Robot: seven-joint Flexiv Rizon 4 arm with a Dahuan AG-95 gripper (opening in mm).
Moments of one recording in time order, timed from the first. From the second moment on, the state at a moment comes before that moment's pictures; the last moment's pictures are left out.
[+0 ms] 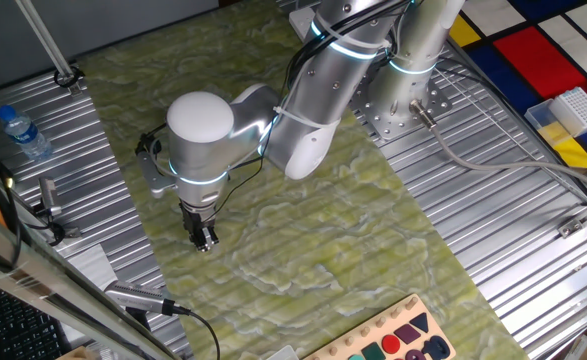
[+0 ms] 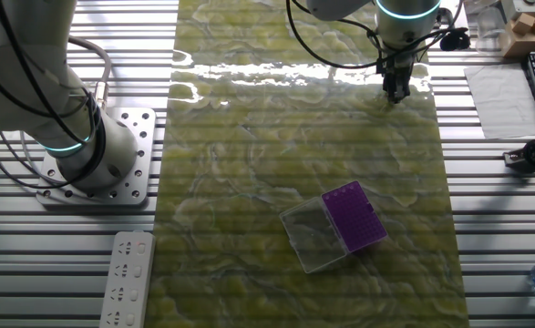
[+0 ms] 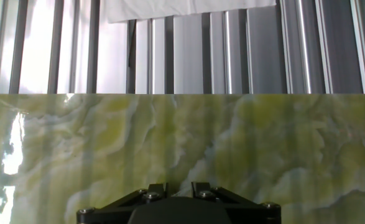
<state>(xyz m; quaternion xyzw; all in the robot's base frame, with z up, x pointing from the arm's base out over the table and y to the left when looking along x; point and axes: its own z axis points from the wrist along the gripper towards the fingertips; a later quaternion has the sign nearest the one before) 0.636 0.144 0.010 0.00 1.00 0.01 0.10</state>
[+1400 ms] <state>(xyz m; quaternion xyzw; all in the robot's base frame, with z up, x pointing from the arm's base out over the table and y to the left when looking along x) 0.635 0.144 0.009 -0.04 1.00 0.01 0.09</state>
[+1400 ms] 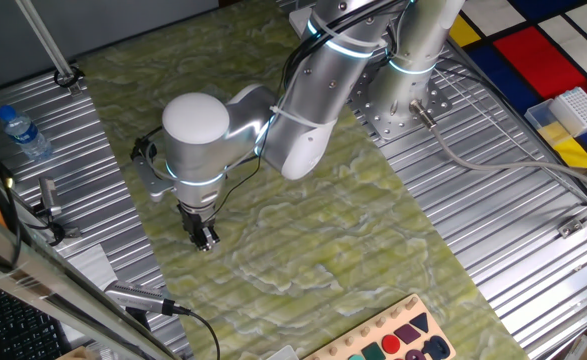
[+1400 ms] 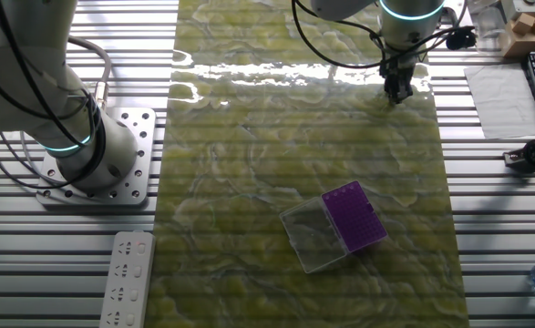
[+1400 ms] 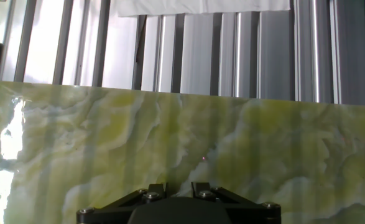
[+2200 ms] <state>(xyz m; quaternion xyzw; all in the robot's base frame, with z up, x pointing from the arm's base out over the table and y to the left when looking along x) 0.635 0.144 0.009 -0.06 0.99 0.02 0.09</state>
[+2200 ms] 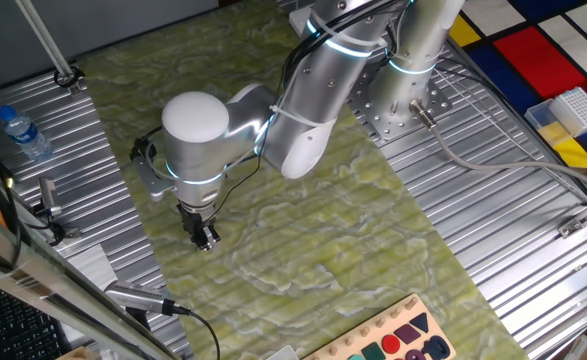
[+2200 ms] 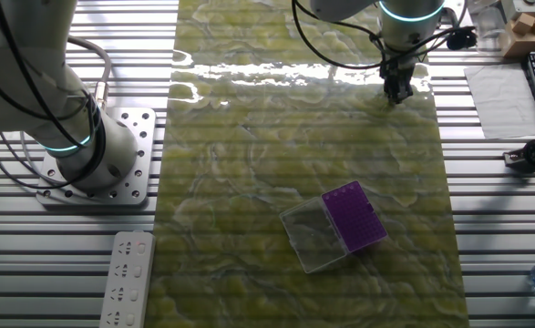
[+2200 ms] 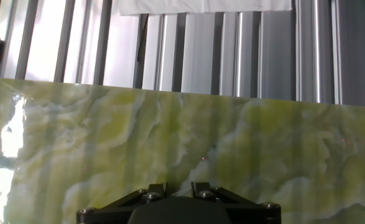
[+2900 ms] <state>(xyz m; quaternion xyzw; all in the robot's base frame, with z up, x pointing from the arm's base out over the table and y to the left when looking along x) 0.631 0.144 0.008 -0.10 0.99 0.01 0.09</state>
